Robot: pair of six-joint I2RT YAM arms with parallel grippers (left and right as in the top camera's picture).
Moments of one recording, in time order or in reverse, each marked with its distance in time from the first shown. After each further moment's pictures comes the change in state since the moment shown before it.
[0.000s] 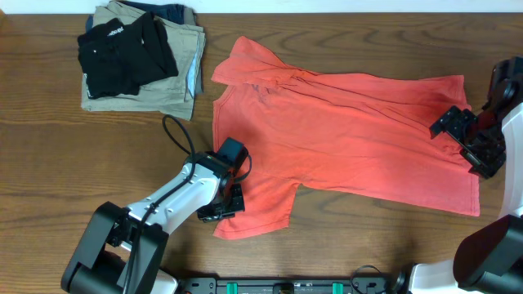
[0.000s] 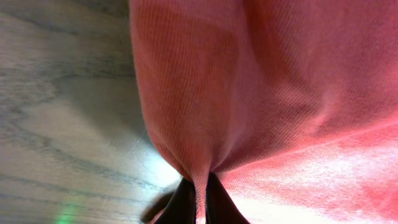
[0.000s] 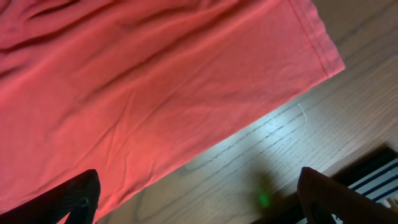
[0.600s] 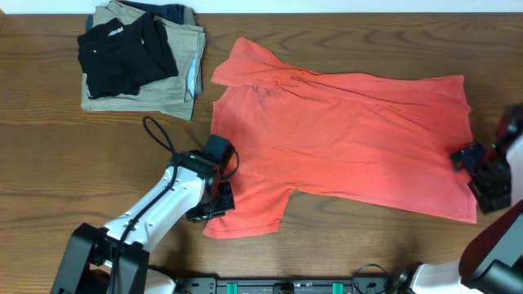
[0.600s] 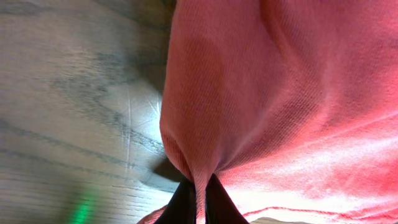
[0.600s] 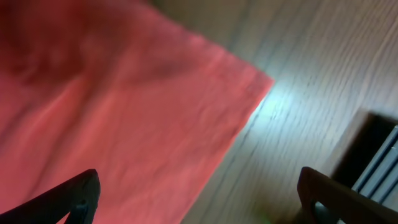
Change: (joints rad) left arm 0.076 -0.103 -0.002 -0.075 -0.019 0.034; right arm -0.218 0.000 -0.328 0.260 0.140 0.240
